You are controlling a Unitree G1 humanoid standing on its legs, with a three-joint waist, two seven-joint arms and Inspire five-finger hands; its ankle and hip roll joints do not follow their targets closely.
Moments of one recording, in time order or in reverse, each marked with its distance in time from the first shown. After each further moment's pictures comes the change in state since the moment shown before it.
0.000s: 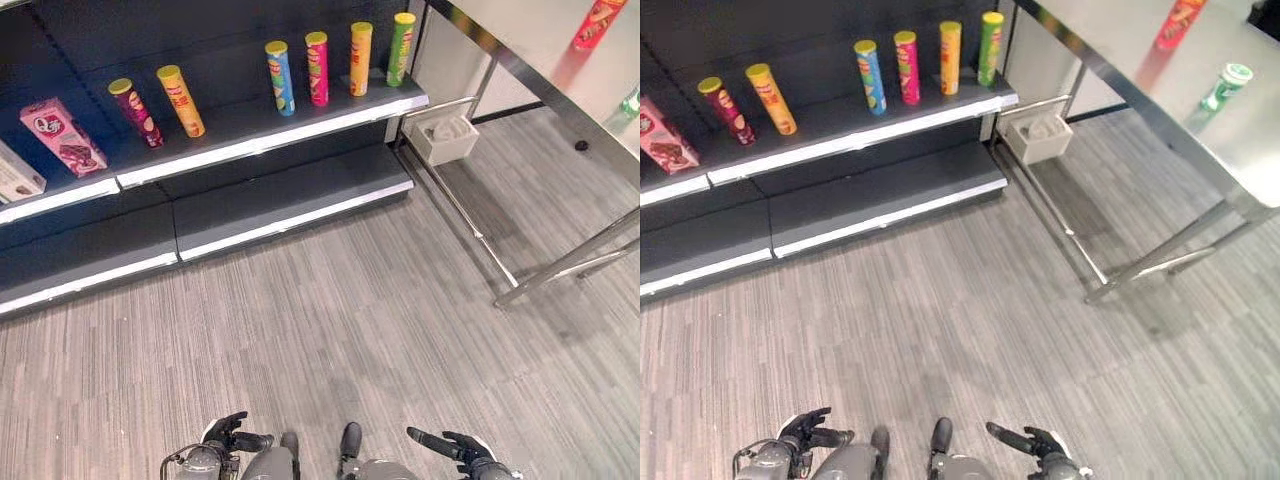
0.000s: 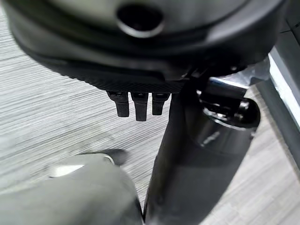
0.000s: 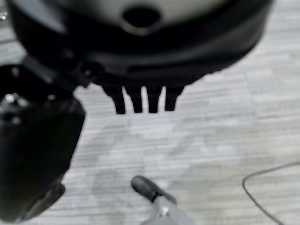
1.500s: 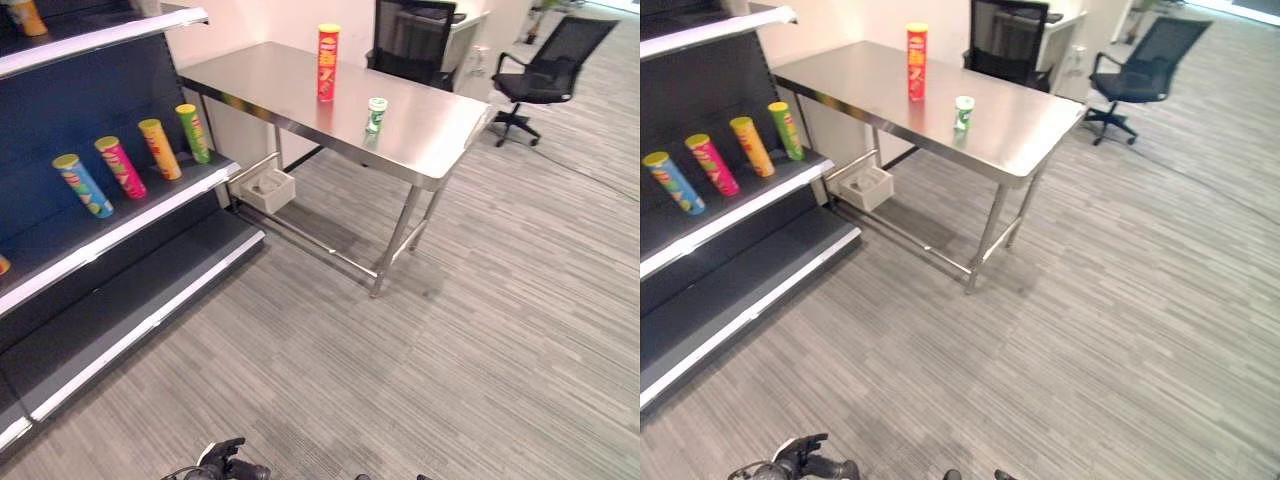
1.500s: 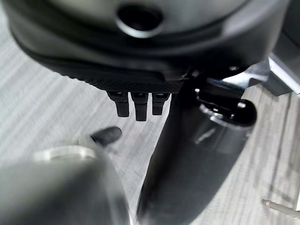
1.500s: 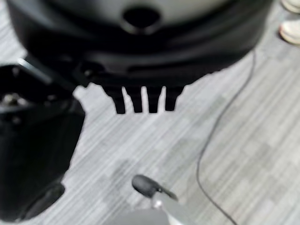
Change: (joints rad) left arm 0.074 -0.002 -0.048 -0.014 0.023 0.022 -0.010; right arm 0.177 0.032 -0.082 0.001 0.007 0.012 -0.021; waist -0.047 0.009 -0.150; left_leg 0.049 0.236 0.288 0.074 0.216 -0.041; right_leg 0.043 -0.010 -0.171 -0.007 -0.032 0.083
